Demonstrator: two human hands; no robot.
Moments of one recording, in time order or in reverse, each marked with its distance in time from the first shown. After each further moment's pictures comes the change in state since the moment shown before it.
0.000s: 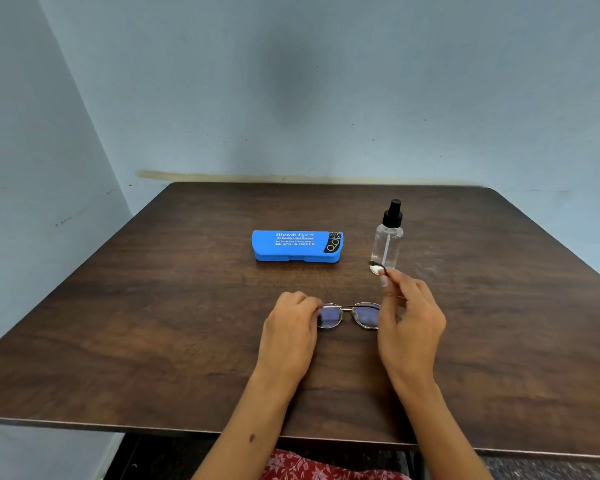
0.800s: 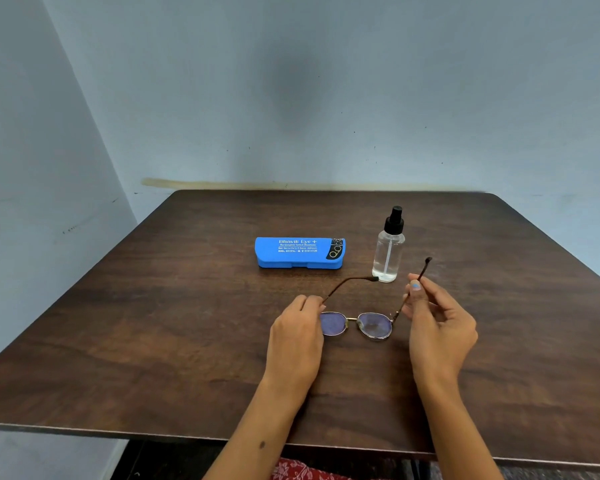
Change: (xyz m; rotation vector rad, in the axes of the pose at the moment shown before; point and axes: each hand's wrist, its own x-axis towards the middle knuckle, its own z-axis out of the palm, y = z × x) left_hand 0.000 0.004 0.006 -0.011 0.124 0.016; right_hand 0.011 0.000 -0.017 0.398 0.112 0.433
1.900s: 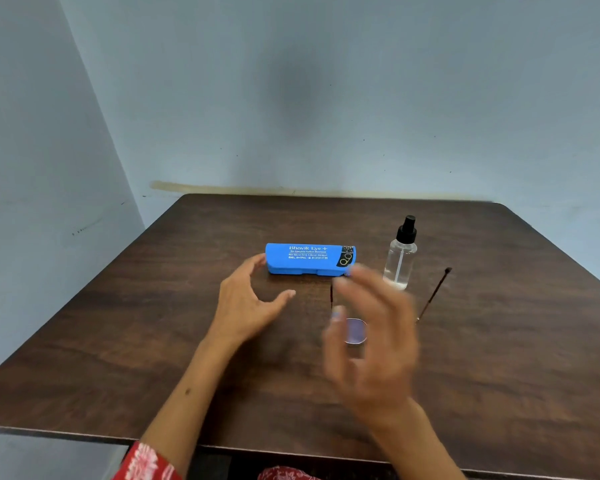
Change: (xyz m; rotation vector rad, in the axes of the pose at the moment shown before) left_hand 0.048 -0.069 -0.054 -0.257 -0.018 -0.226; right_hand -0.062 -0.054 0.043 -0.162 -0.171 -1.046
